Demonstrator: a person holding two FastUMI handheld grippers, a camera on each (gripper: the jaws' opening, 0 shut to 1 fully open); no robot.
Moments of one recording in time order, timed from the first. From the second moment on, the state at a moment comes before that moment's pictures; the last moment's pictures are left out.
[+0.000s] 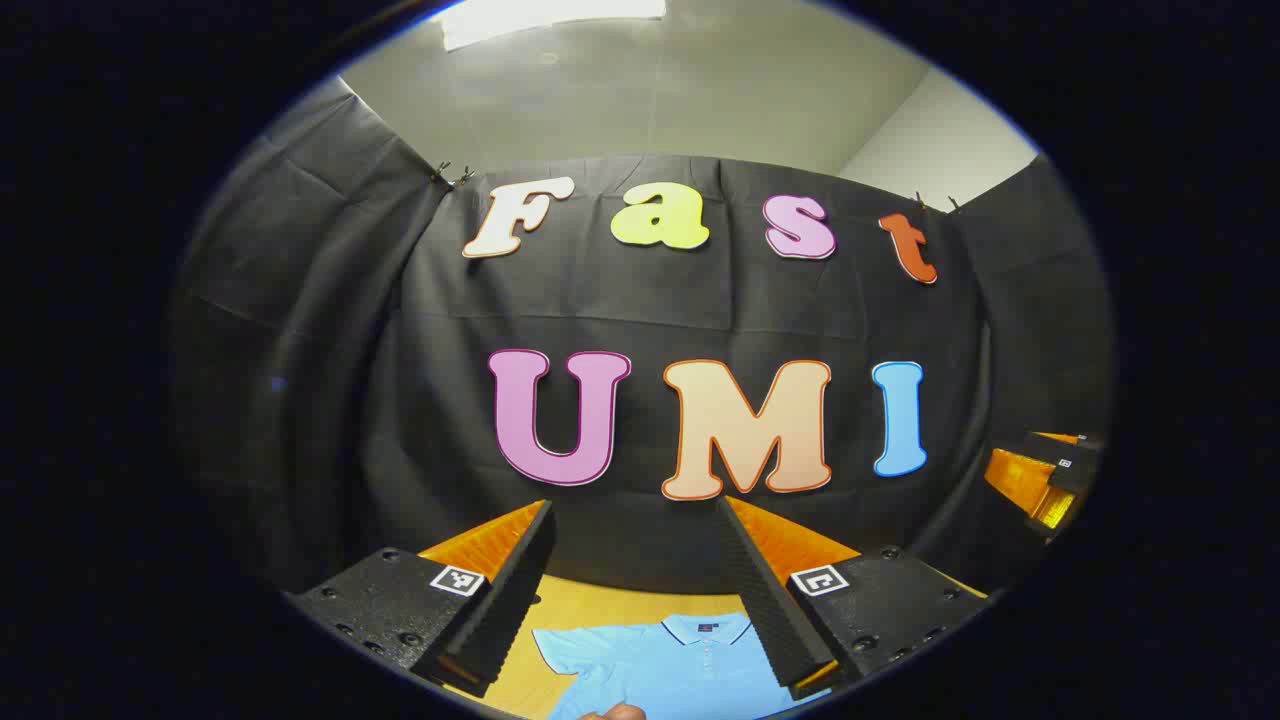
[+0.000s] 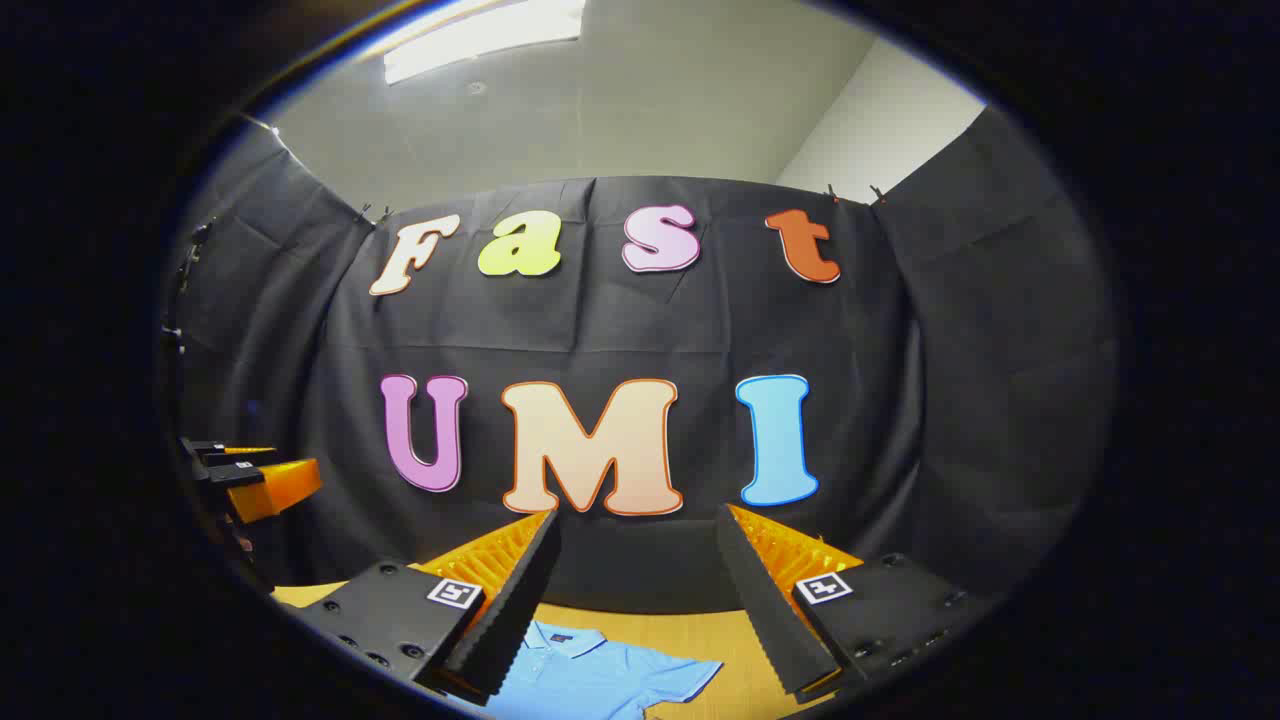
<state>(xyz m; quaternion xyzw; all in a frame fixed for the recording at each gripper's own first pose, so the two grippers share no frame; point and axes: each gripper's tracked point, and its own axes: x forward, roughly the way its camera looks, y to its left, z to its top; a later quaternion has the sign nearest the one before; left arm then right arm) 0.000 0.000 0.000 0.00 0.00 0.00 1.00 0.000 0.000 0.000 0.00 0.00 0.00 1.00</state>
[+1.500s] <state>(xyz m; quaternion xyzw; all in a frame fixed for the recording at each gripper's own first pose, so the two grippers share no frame) 0.022 0.061 -0.020 -0.02 0.00 -0.07 1.00 0.030 0.009 -0.049 -0.02 0.03 -0.09 1.00</state>
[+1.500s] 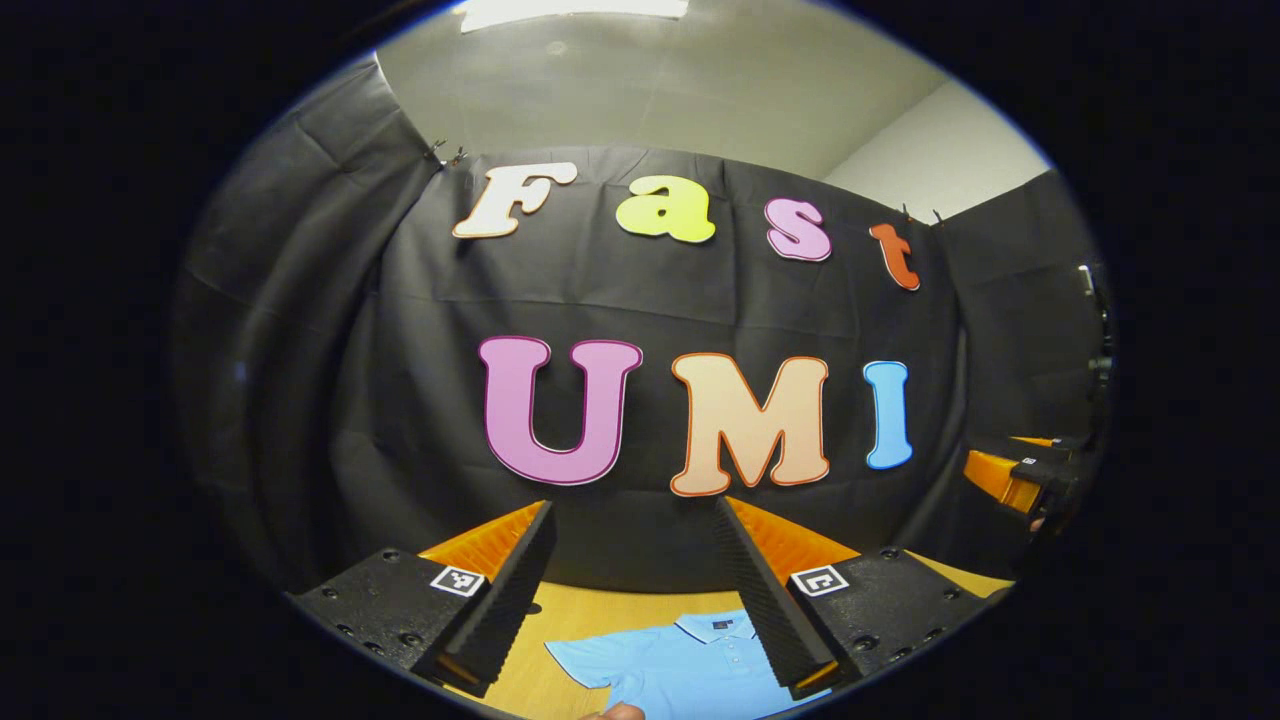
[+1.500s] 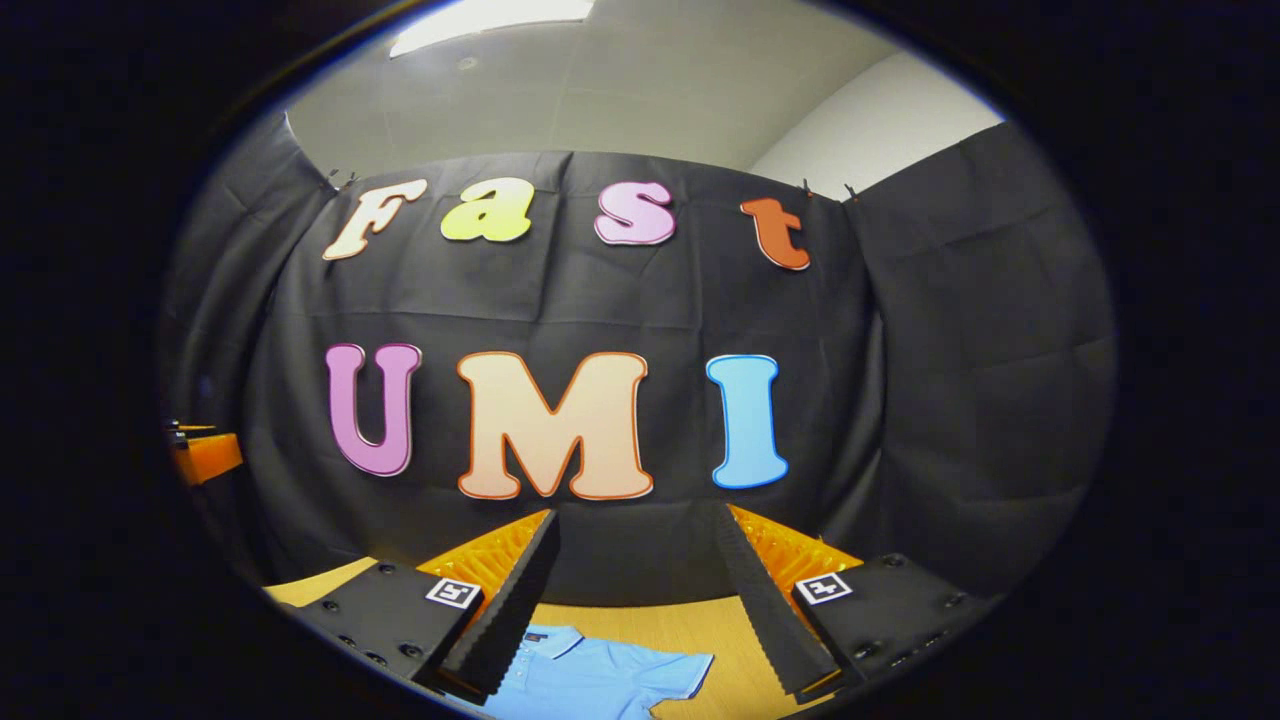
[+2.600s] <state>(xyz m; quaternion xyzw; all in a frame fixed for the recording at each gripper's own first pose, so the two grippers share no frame) 0.027 0.047 -0.055 0.02 0.07 0.01 1.00 0.087 -0.095 -0.344 -0.06 0.29 -0.09 0.95</state>
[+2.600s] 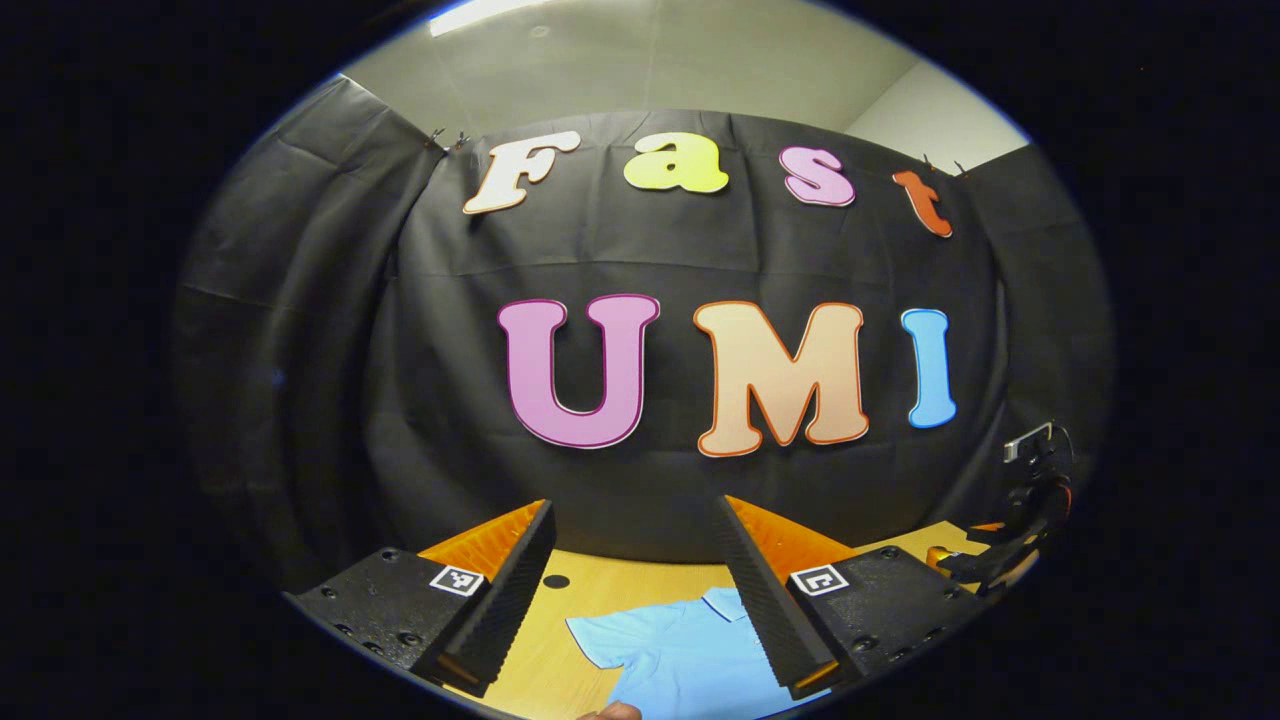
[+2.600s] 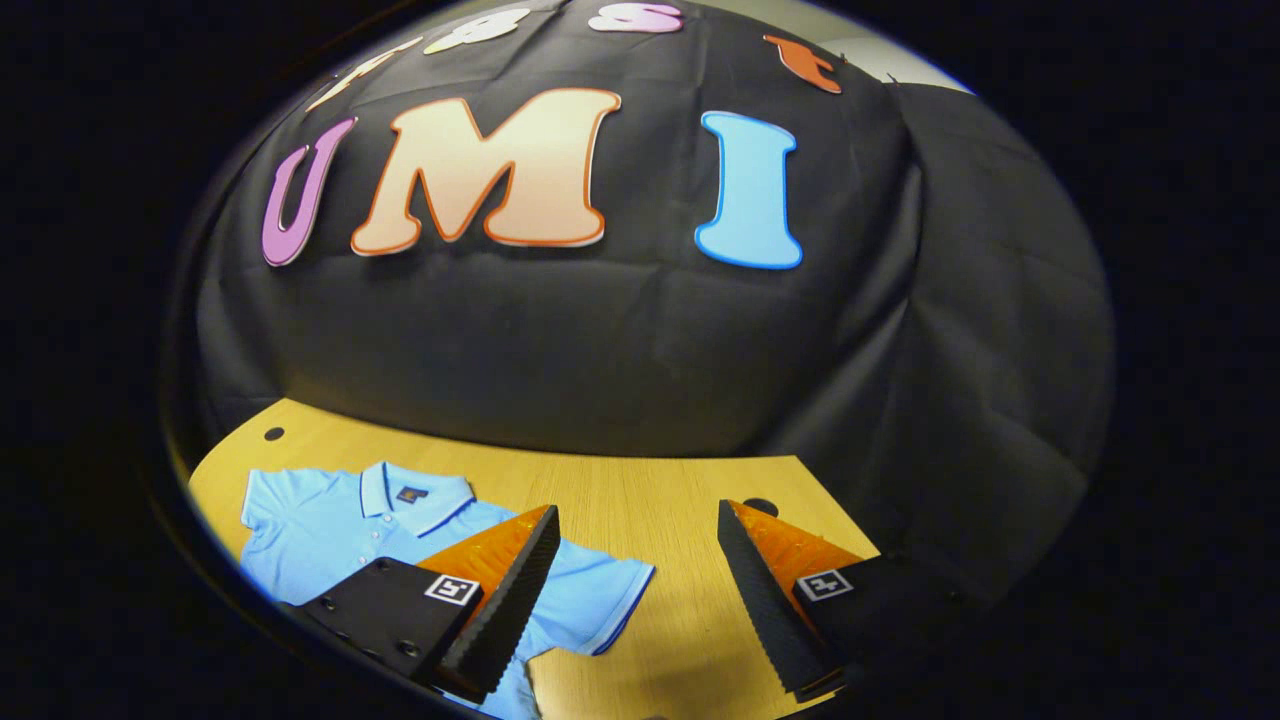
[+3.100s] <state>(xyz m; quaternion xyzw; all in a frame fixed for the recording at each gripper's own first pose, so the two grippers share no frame) 0.029 0.047 -0.071 0.04 0.10 0.03 0.99 0.073 -0.092 -0.458 -0.06 0.41 -0.08 0.91</state>
